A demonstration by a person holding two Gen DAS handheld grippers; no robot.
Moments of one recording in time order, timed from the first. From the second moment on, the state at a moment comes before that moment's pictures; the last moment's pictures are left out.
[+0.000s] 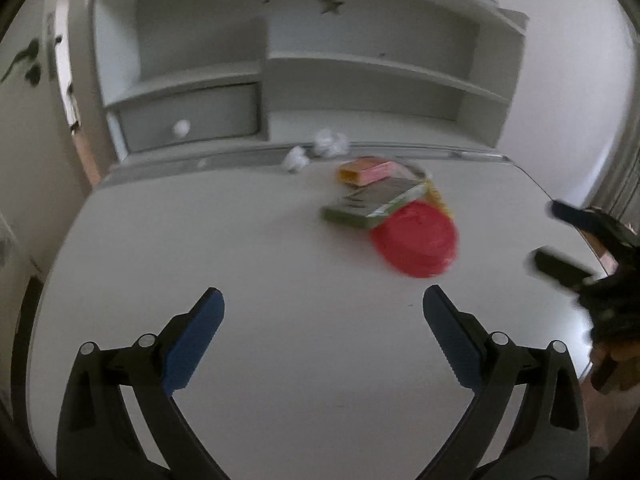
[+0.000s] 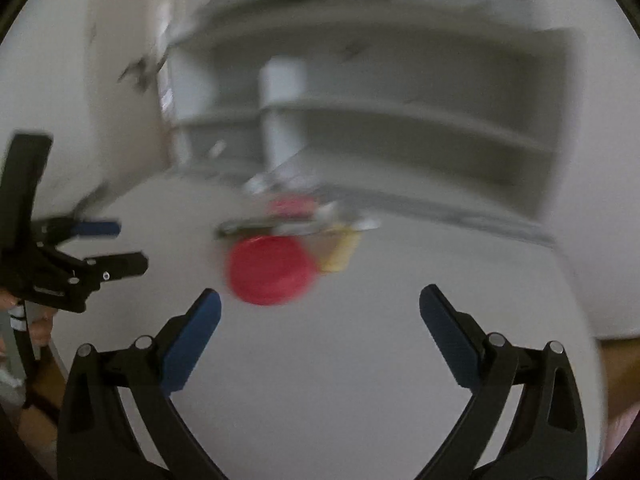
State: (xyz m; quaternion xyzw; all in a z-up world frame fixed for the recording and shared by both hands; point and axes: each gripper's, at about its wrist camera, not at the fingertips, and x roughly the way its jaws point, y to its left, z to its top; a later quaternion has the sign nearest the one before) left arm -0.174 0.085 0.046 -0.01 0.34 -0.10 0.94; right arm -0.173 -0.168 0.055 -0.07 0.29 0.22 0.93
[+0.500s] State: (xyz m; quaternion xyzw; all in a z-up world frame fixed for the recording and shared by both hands) left arm -0.123 0.097 0.048 0.01 0.34 -0.12 0.93; right arm -0.087 -0.083 0.014 -0.13 0.40 0.22 0.88
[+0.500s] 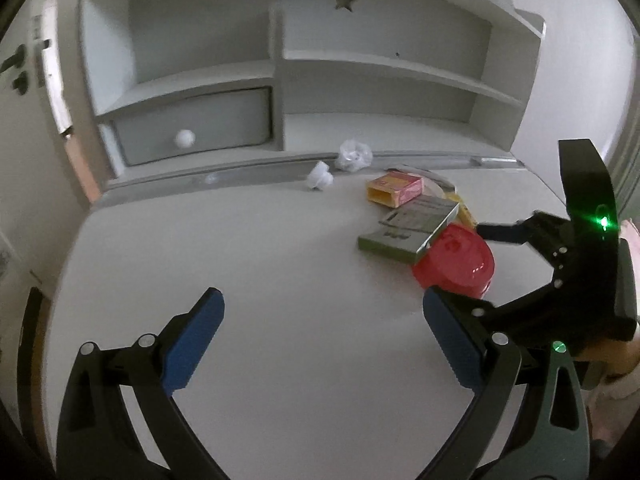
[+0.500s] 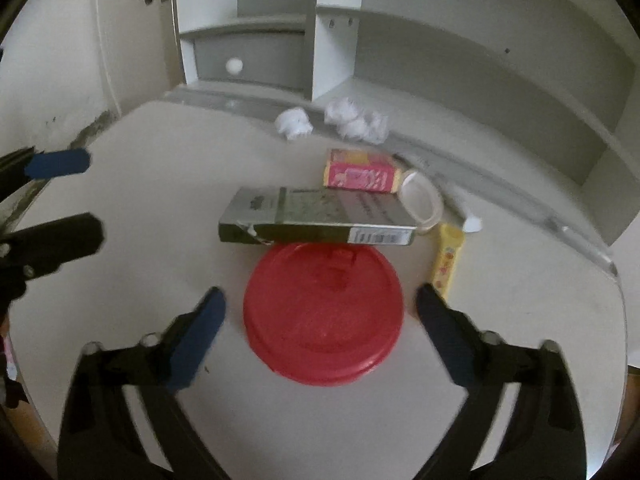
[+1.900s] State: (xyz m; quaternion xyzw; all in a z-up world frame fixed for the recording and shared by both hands) left arm -0.048 0.022 0.016 0.01 0.38 -0.22 0.90; right arm -0.114 -0.245 0.030 0.02 0.36 0.06 0.93
